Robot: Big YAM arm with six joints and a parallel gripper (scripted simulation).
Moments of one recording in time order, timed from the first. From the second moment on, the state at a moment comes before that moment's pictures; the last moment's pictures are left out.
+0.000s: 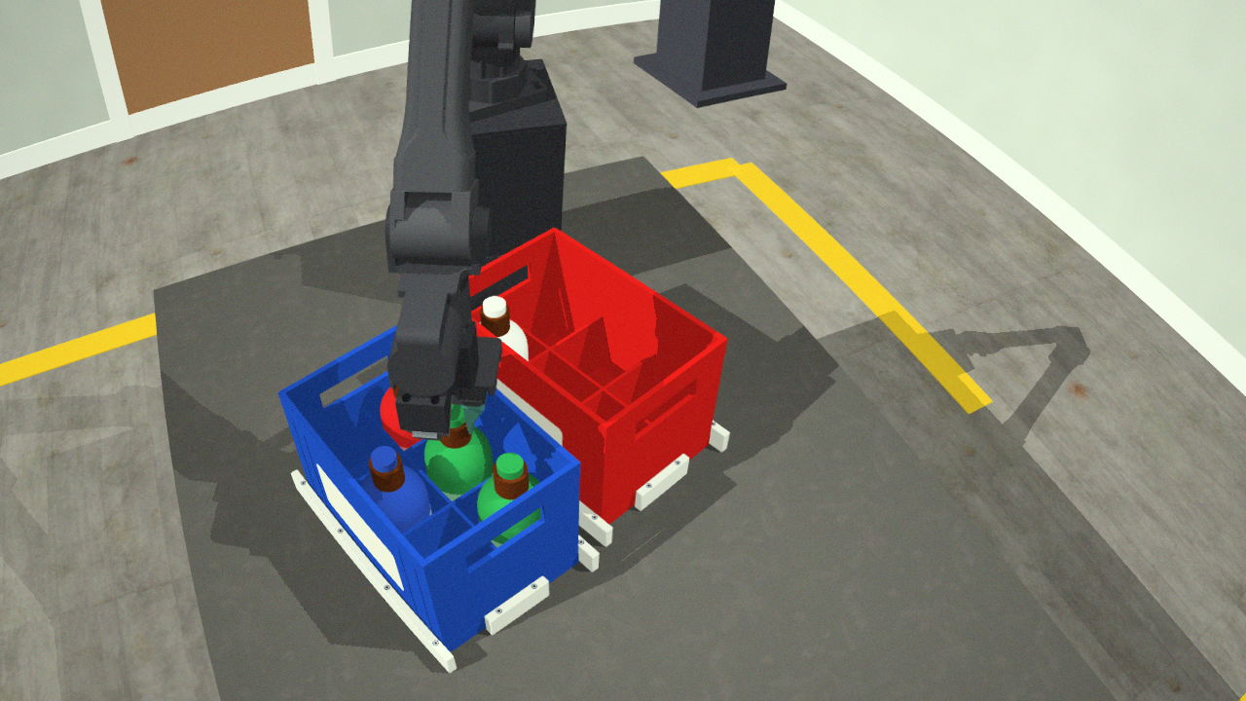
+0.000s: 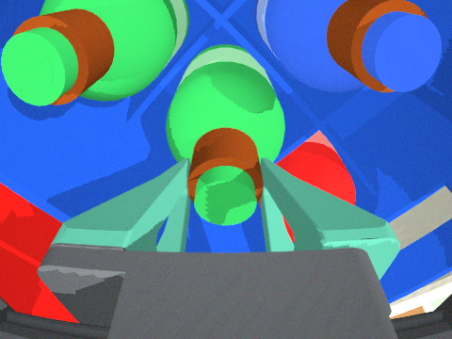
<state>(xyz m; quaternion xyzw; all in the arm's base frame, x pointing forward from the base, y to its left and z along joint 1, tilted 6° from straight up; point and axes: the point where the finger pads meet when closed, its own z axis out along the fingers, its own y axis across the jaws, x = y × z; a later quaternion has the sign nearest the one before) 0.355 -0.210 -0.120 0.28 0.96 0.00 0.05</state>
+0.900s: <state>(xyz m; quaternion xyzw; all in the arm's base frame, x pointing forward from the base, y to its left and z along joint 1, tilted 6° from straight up) 0.349 -0.205 -0.092 0.28 0.96 0.00 0.04</state>
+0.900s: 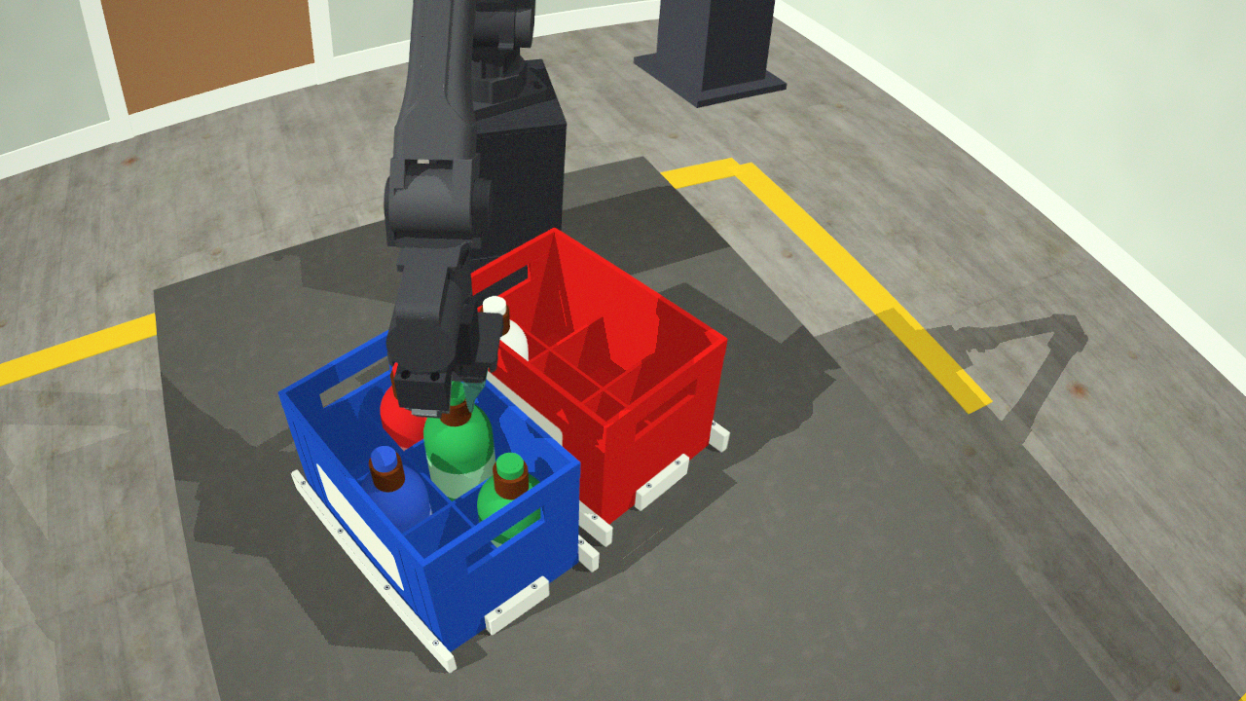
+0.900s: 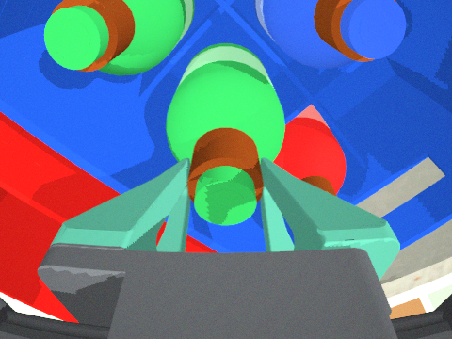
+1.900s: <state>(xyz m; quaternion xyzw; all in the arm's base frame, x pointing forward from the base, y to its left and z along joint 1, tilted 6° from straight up) 0.345 -0.203 -0.050 0.28 0.96 0.00 0.04</state>
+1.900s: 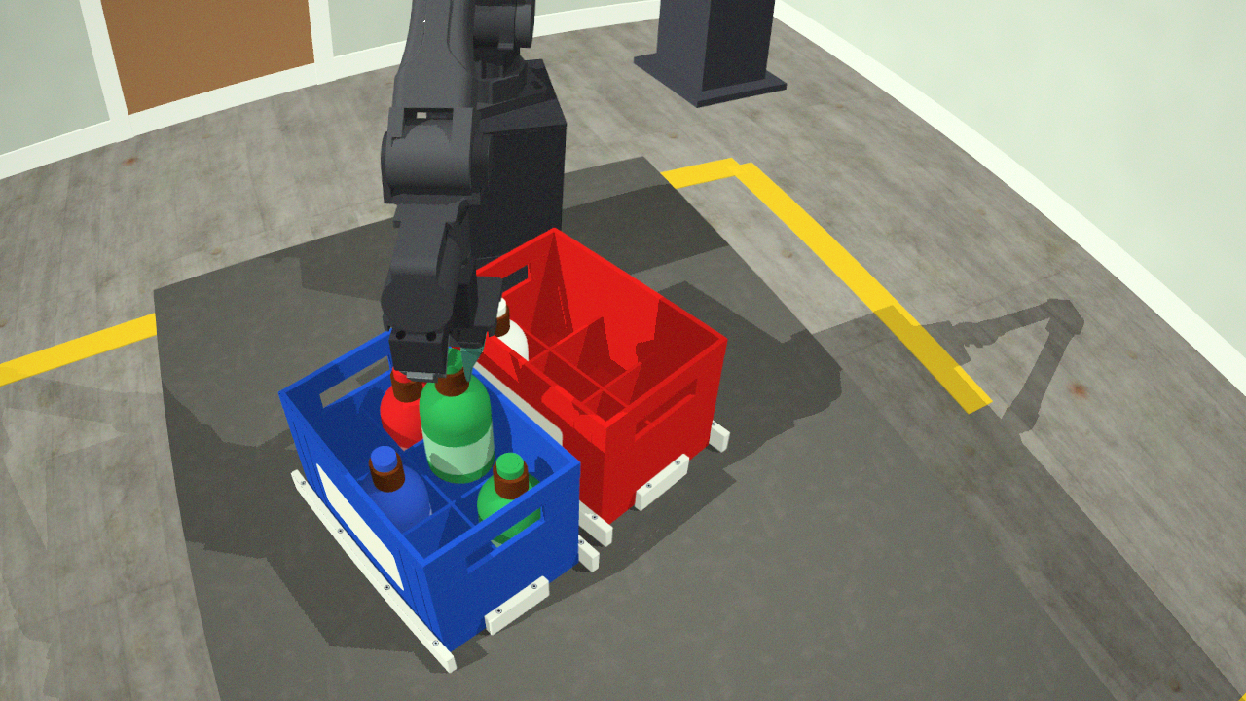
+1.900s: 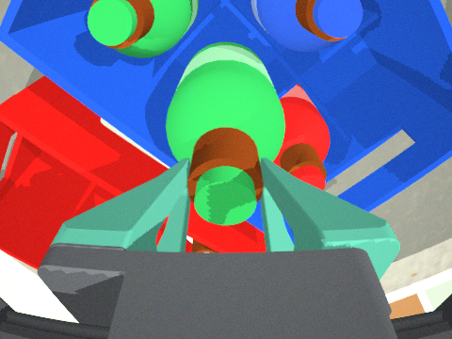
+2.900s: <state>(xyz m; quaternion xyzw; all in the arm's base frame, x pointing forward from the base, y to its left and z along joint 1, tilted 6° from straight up) 0.340 -0.202 -0.007 0.28 0.96 0.00 0.04</state>
